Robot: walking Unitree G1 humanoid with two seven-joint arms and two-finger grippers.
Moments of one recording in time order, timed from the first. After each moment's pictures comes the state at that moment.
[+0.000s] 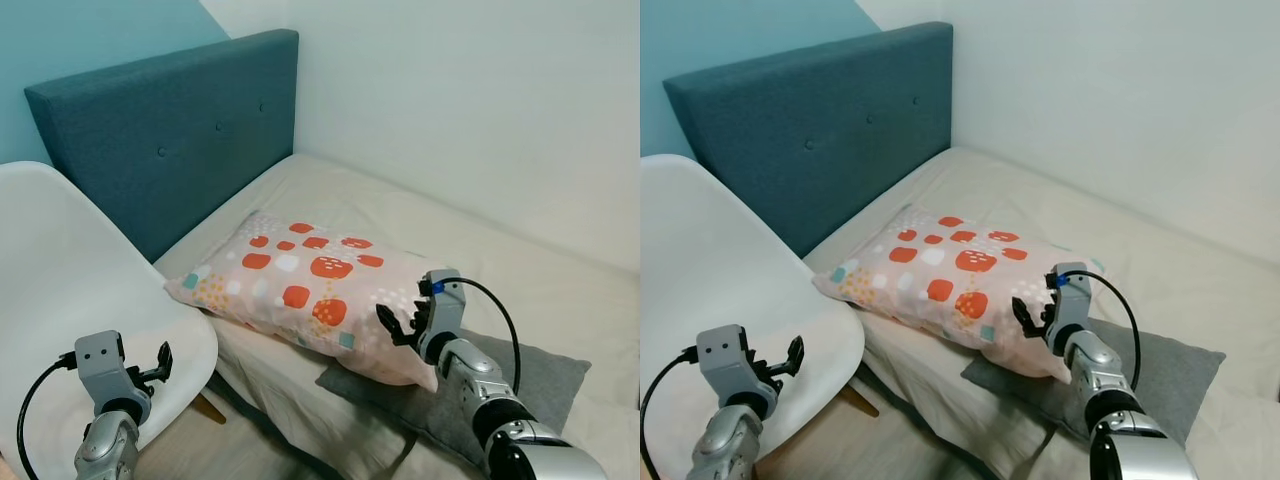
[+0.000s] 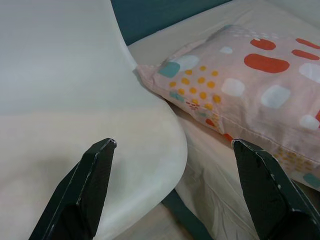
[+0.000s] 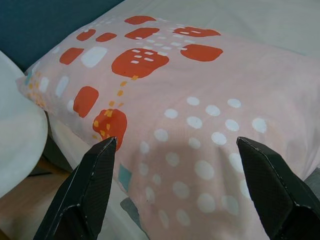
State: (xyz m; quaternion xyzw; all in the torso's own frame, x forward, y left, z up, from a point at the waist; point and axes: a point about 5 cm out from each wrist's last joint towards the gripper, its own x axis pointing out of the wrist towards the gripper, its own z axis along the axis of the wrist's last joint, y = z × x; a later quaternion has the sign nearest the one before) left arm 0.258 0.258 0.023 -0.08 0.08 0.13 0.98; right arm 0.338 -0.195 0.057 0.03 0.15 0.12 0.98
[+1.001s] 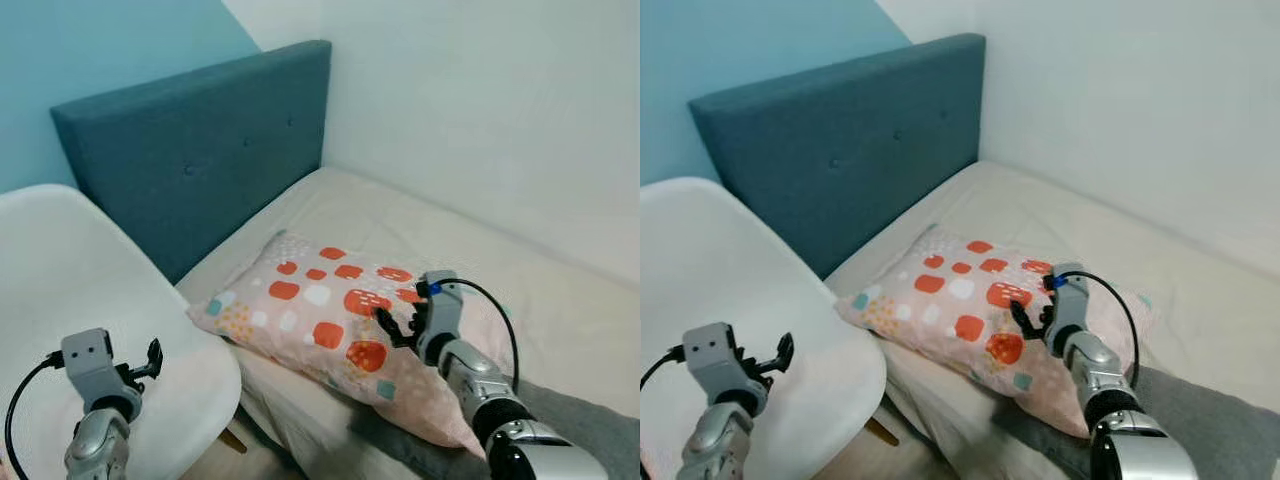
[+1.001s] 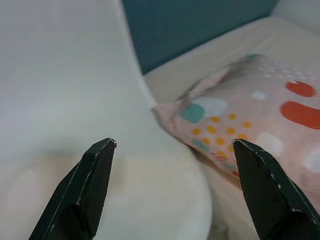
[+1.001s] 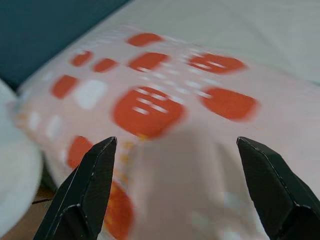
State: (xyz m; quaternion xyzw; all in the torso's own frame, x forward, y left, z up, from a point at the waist) left arm 0.258 0.267 0.027 -0.08 0.07 0.14 0.98; right arm 0.338 -0.202 0.055 0.03 0.17 0.09 0.98
